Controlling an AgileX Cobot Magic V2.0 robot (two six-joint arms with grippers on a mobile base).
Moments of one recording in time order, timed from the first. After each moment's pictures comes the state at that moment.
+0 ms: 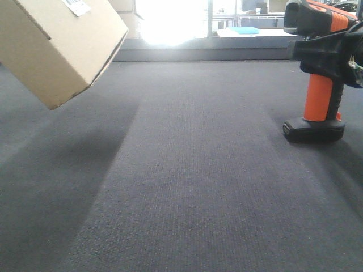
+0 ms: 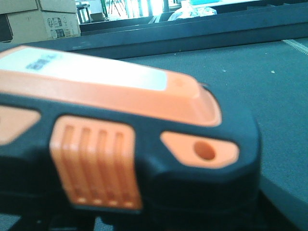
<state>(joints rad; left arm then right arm) -0.02 1.56 -1.58 -0.50 1.23 0.15 0.30 1.57 -0.48 0.51 -0.94 -0.12</state>
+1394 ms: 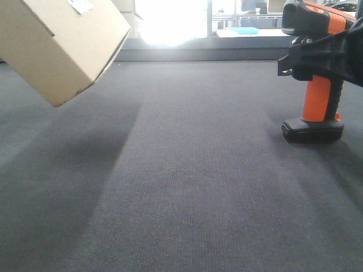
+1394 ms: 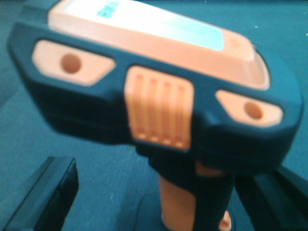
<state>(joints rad) -0.02 1.56 -1.58 -0.51 1.23 0.15 0.30 1.35 -0.48 0.51 -0.50 -0.29</state>
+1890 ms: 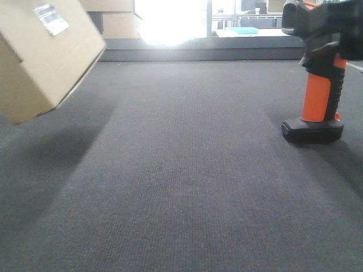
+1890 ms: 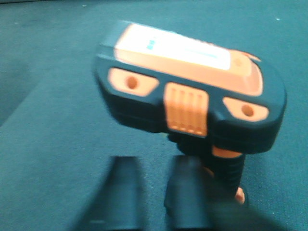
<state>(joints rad) -0.02 1.56 -1.58 -0.31 1.23 0.10 0.30 1.10 -0.48 0.56 -0.23 -0.33</state>
